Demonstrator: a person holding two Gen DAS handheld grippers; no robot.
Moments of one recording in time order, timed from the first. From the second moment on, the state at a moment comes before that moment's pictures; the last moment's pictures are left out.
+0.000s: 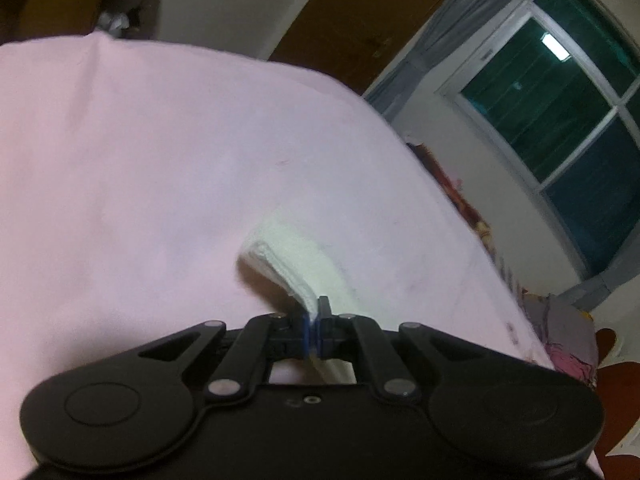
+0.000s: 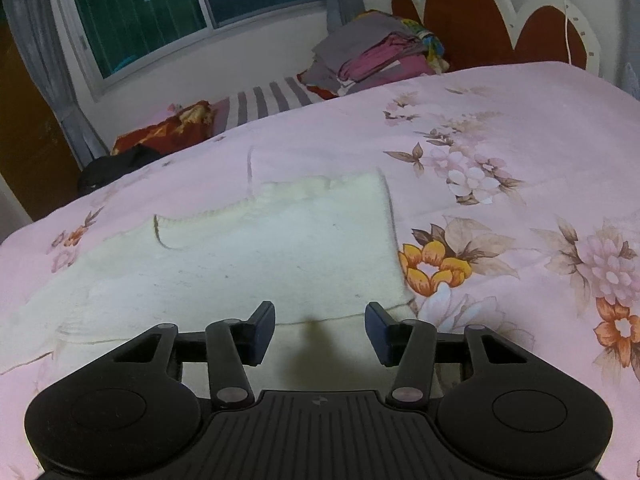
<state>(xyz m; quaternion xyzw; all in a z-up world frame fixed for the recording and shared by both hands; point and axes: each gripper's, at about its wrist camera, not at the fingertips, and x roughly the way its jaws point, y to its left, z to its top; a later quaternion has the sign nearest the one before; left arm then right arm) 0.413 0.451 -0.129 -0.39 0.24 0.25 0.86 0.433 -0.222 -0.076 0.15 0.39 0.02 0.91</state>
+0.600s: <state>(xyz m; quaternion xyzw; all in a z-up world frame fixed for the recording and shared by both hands) 0.538 0.195 -0.048 -0.19 0.27 -0.03 0.94 0.428 -0.268 -0.076 0.18 0.38 0.02 0.91</state>
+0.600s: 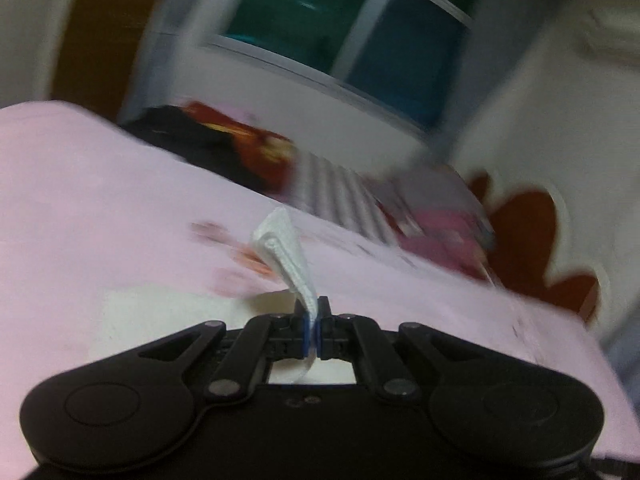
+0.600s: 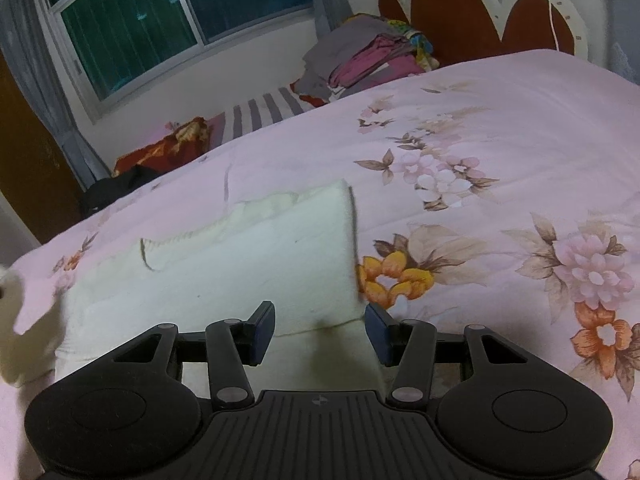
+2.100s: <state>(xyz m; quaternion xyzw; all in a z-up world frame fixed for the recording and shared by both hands) 0.446 0.187 -0.136 -0.12 0.37 0.01 0.92 0.505 -0.218 -0.107 0.24 0.43 0.12 0.86</state>
